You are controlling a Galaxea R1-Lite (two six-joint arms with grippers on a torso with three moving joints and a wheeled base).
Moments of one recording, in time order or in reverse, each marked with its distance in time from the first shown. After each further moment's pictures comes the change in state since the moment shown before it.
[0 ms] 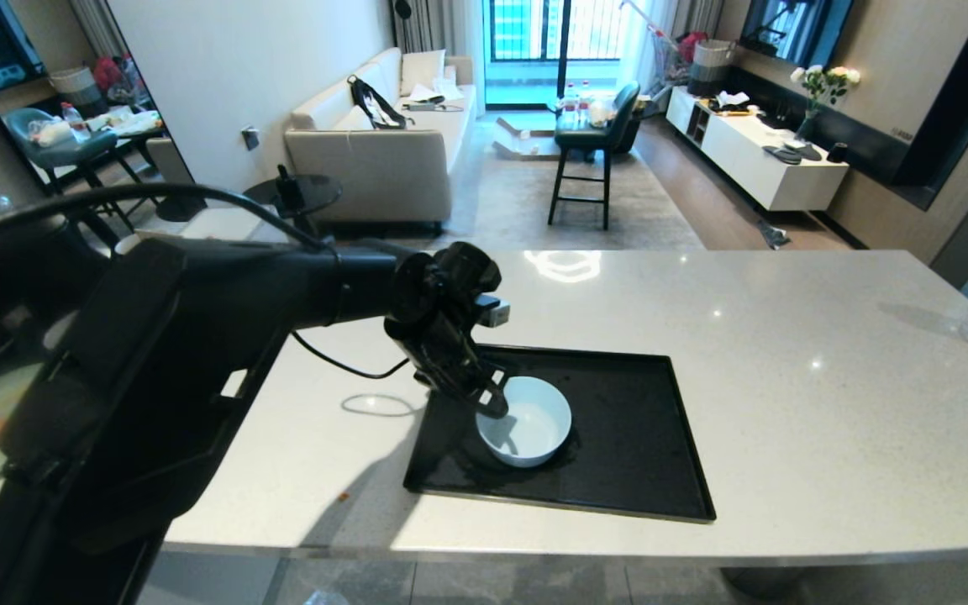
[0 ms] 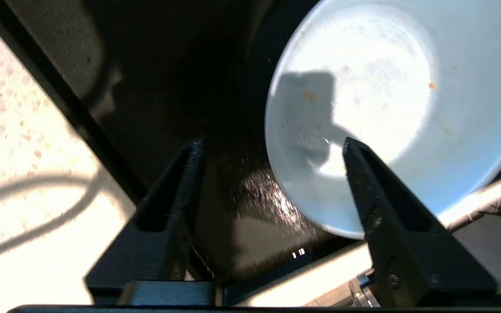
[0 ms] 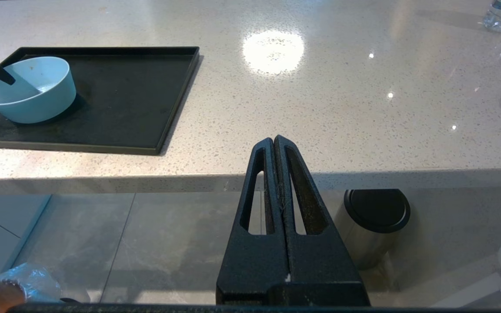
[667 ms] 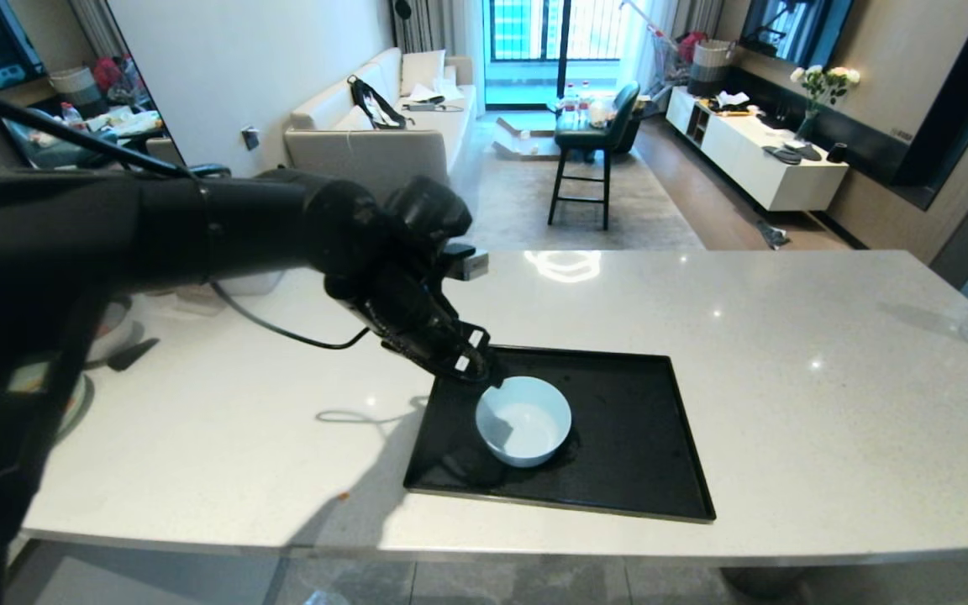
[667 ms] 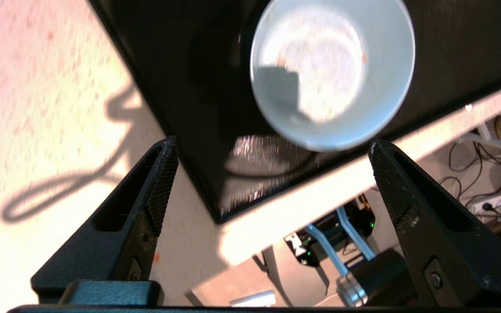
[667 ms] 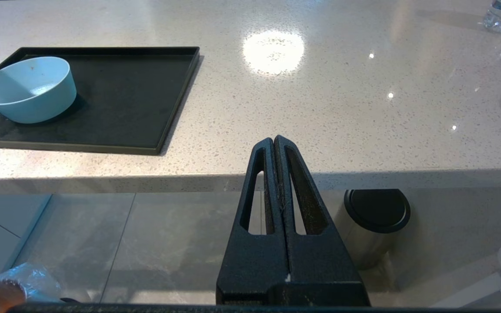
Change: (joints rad) left arm -0.001 -0.241 0.120 0.016 0.004 -0.029; right arm 0.000 0.000 0.000 0.000 0.000 0.000
